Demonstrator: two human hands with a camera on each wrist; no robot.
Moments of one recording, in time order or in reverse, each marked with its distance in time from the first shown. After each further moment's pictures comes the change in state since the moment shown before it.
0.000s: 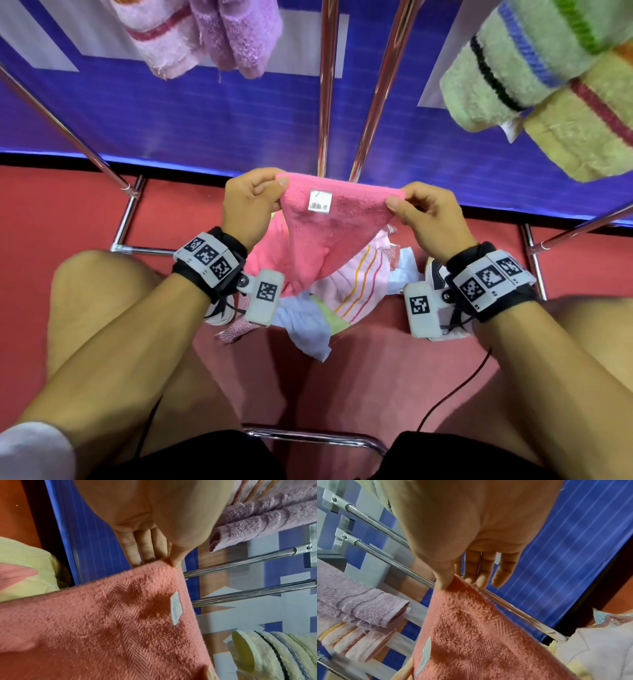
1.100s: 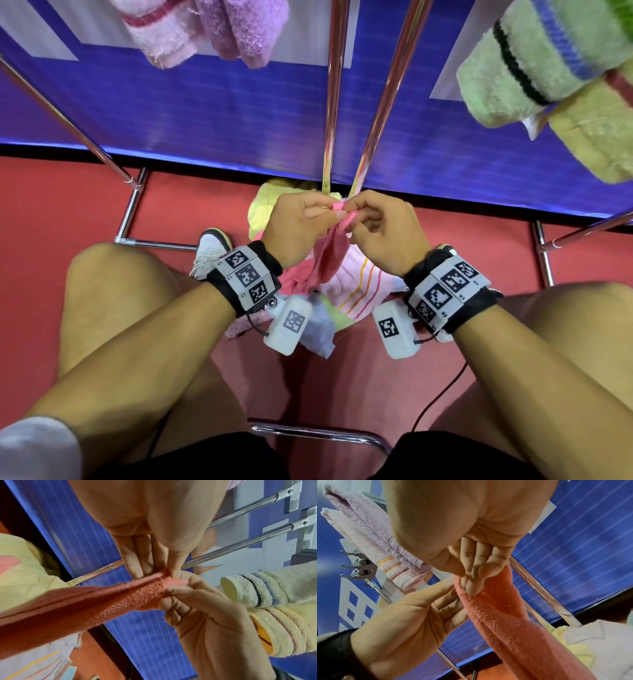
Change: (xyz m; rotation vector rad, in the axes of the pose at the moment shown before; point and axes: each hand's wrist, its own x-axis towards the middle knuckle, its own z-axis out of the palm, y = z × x) left_hand -0.025 -0.006 0.038 0.000 -0.256 -0.072; right_hand -0.006 -0.009 0.063 -0.151 -0.114 -0.087
